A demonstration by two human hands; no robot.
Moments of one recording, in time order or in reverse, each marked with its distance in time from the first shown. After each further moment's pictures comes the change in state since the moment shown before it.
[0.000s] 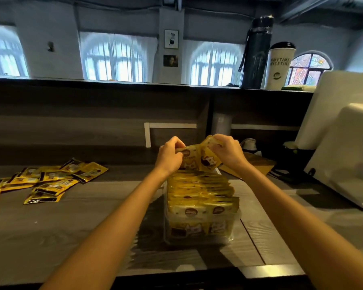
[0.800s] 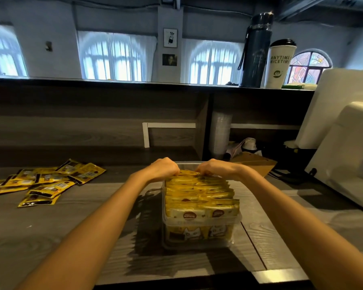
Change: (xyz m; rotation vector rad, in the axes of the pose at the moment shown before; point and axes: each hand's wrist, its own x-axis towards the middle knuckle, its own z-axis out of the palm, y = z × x) left_hand 0.007 -0.026 -0.011 0.358 -0.583 -0.193; right_hand 0.006 0.006 0.015 -0.079 -0.806 0.172
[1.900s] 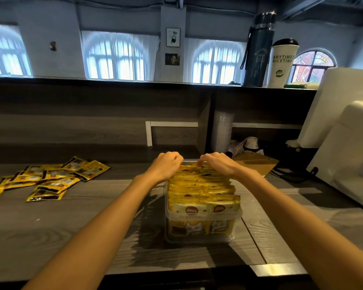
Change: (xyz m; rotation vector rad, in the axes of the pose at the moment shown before) left_hand -0.014 0.008 0.009 -0.113 0.282 0.076; right_hand -0.001 0.001 0.008 0.013 0.268 -0.027
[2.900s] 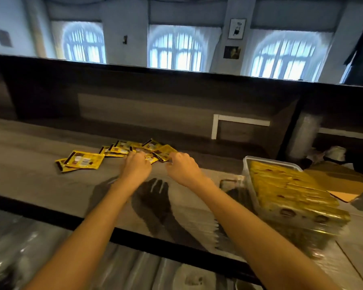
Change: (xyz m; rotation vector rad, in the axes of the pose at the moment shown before) left_hand -0.122 -0.157 -0.119 0.318 0.477 -0.598; right_hand 0.016 -0.196 0.181 -0.188 0.062 -0.379
